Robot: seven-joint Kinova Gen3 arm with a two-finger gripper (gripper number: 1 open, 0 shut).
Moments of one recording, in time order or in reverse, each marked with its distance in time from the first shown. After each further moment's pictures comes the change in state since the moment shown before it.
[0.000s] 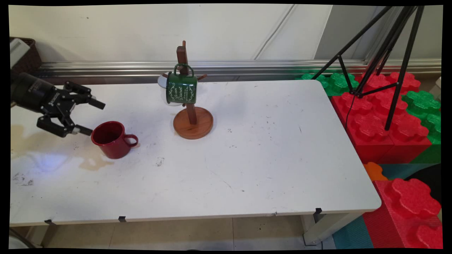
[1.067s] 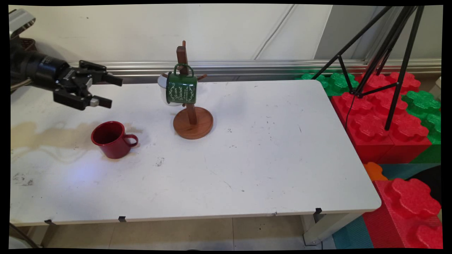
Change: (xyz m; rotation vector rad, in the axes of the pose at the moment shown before) arm 0.037 -0.017 0.018 -0.008 0.247 -0.134
